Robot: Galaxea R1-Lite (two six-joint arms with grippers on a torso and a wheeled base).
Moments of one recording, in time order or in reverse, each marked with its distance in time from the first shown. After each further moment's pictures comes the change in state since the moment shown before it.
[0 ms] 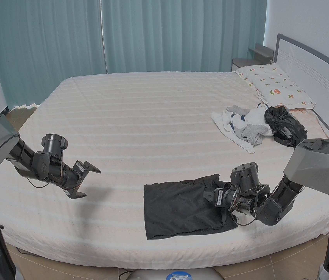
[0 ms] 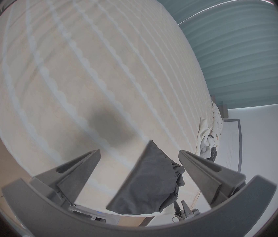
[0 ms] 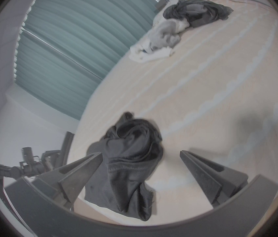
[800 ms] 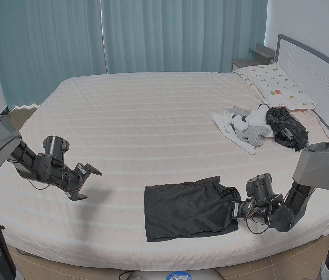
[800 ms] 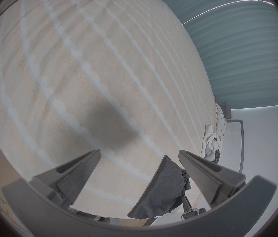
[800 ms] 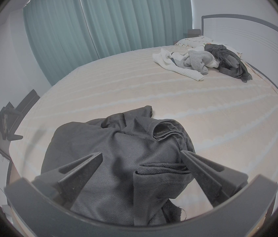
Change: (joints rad) left arm -0.002 0.009 0.014 -0.013 0.002 0.006; right arm -0.069 -0.017 0.188 -0.054 -0.023 -0.053
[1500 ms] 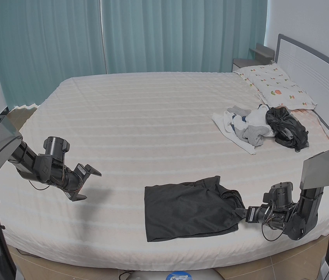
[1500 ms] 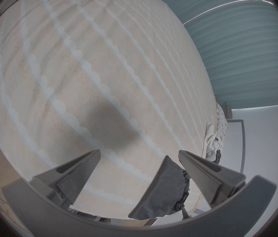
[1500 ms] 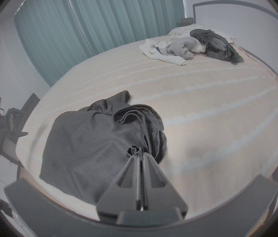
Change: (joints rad) left arm -0.003 0.008 -0.002 0.000 0.018 0.000; right arm -0.160 0.078 0.230 -0.377 0.194 -0.048
